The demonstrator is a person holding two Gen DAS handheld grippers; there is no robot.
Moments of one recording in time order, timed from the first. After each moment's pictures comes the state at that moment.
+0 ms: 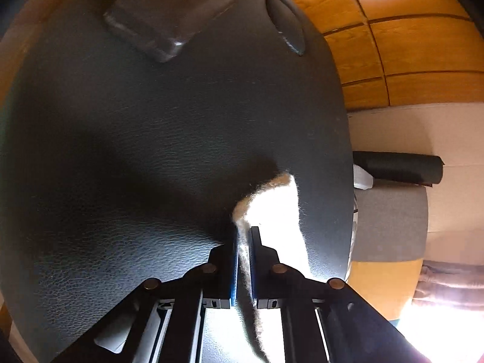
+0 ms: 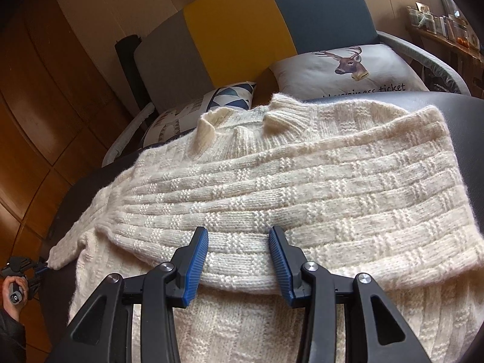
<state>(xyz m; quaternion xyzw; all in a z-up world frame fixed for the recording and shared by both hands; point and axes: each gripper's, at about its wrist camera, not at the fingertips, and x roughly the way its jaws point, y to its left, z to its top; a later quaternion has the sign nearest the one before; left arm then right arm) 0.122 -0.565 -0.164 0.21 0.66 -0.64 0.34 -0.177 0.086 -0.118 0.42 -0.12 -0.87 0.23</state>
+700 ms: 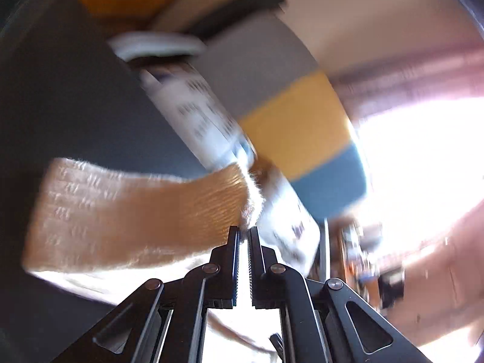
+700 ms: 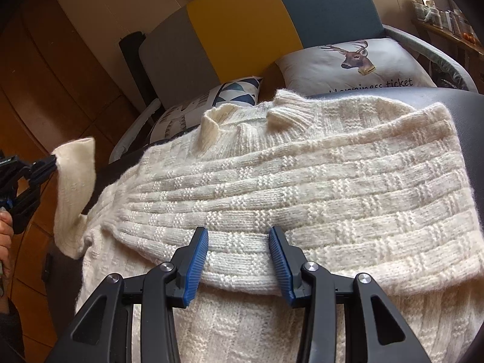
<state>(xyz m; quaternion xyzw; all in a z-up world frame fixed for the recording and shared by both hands) -0.143 -0.329 -0.040 0.32 0.47 -0.82 -0.01 -0.181 0.090 -0.119 0.44 -0.12 -0.86 0.25</state>
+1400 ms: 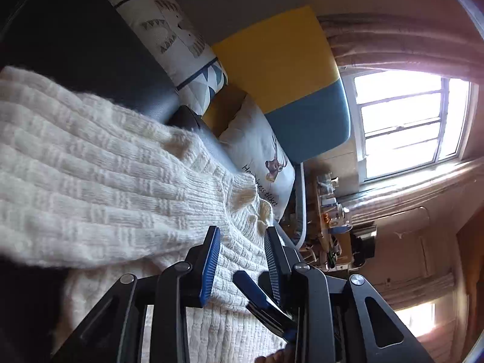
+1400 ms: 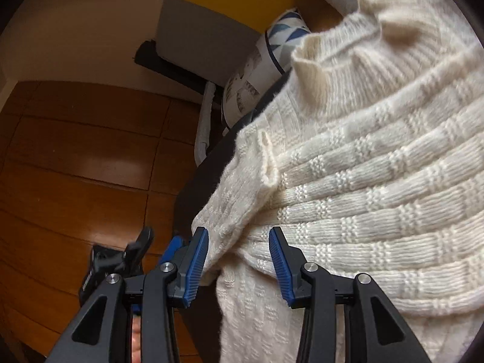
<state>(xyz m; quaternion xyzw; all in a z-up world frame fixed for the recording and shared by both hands) -0.119 -0.264 -0.078 0.36 0.52 -0.76 -0.10 -0.220 0.014 -0.138 0.53 -0.38 -0.67 0.36</state>
